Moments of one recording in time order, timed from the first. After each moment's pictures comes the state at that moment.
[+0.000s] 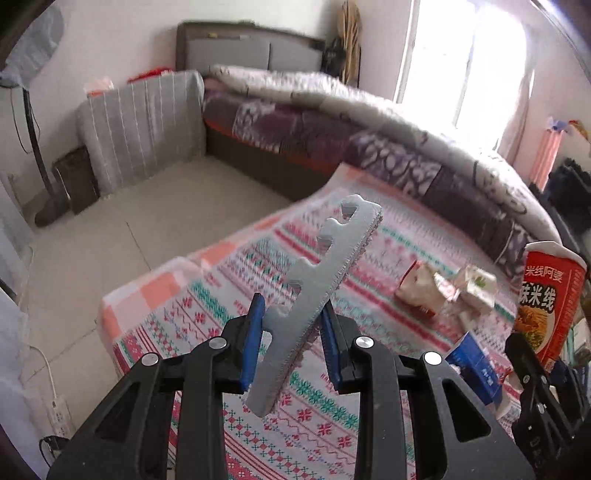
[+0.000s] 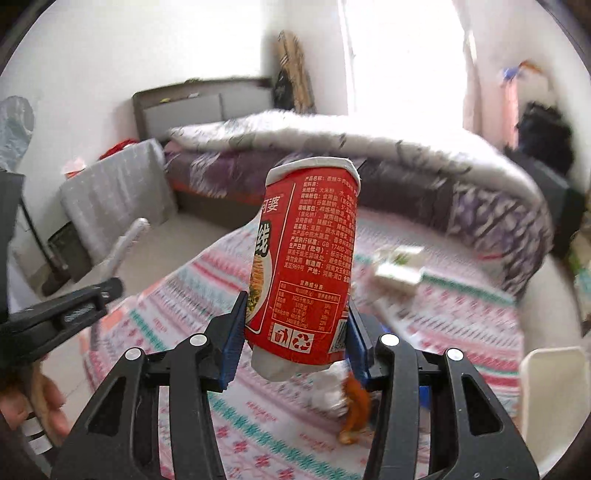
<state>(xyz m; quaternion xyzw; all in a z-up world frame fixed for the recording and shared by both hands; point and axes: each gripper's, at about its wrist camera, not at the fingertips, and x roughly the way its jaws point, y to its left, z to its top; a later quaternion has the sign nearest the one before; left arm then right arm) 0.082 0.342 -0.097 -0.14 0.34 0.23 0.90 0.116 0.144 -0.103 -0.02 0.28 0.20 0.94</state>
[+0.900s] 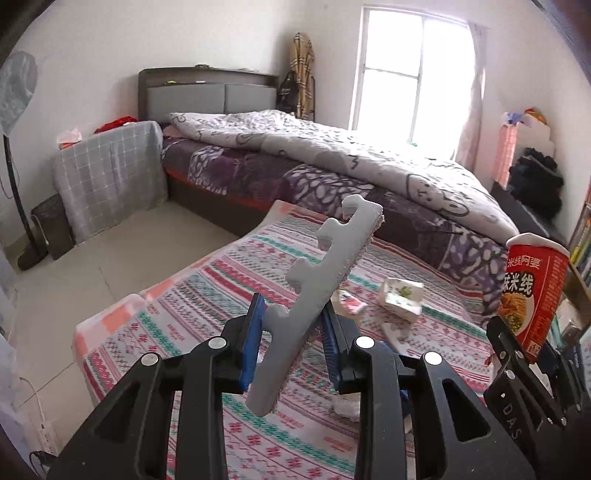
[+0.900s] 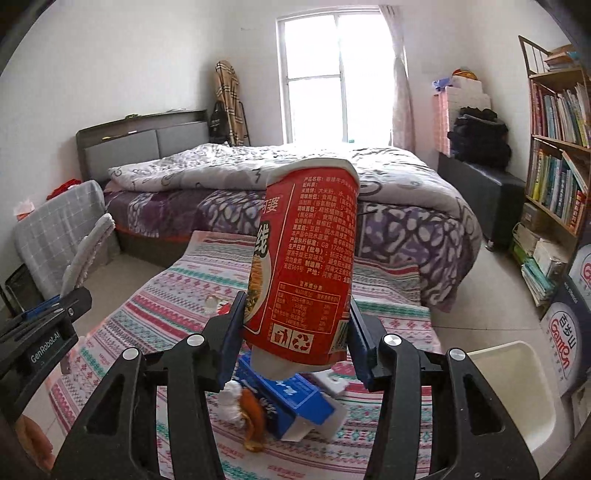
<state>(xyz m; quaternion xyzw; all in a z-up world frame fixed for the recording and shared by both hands) 0.092 0.229 -0.062 -0.09 0.29 0.17 0.94 0.116 0.055 -0.077 0.01 0.24 0.09 0.97</state>
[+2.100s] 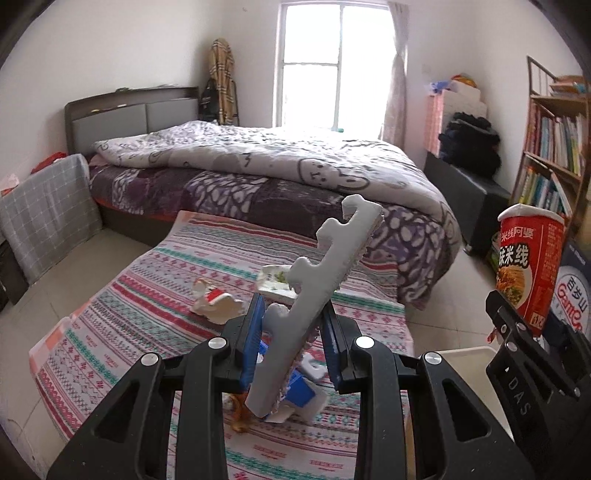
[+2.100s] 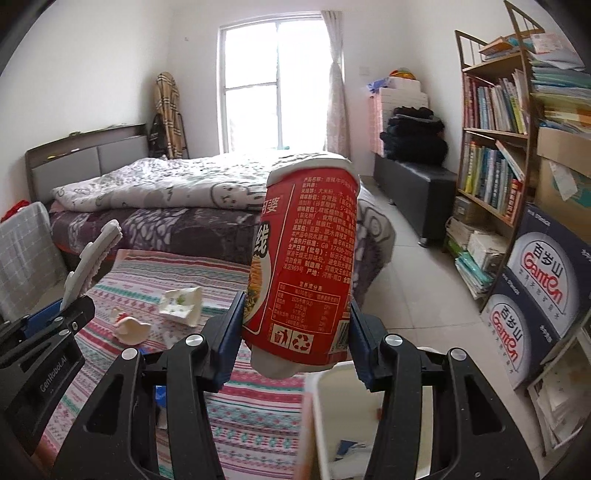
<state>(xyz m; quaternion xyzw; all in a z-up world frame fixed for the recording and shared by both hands) 0.117 0.077 -0.058 -0.03 0.29 0.05 0.96 0.112 -0.079 -0.063 0.02 0.23 -0.03 0.97</state>
